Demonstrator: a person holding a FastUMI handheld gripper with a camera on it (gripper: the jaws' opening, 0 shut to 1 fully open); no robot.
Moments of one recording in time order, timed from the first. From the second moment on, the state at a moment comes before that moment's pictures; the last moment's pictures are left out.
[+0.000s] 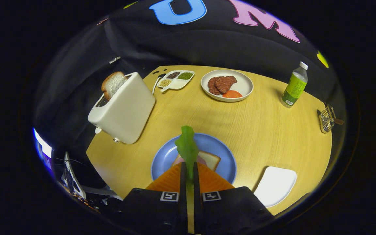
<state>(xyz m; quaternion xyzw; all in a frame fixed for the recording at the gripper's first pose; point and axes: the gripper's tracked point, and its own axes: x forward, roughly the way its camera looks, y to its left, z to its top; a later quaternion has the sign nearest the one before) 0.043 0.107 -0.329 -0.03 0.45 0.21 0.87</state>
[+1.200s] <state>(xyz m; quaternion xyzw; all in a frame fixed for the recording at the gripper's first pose) 0.041 0.133 -0.314 -0.06 0.43 0.22 0.87</state>
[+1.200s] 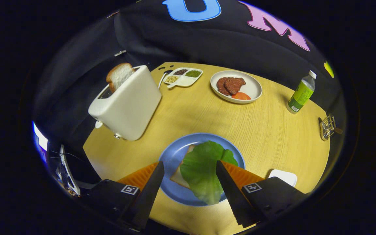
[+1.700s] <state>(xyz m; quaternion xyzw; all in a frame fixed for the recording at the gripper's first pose) 0.069 0.228 -0.199 -0.05 0.33 0.27 0.90</state>
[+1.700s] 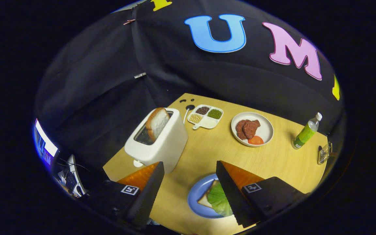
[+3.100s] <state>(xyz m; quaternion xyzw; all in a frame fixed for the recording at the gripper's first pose) 0.152 0.403 -0.268 -0.11 0.32 0.25 0.91</state>
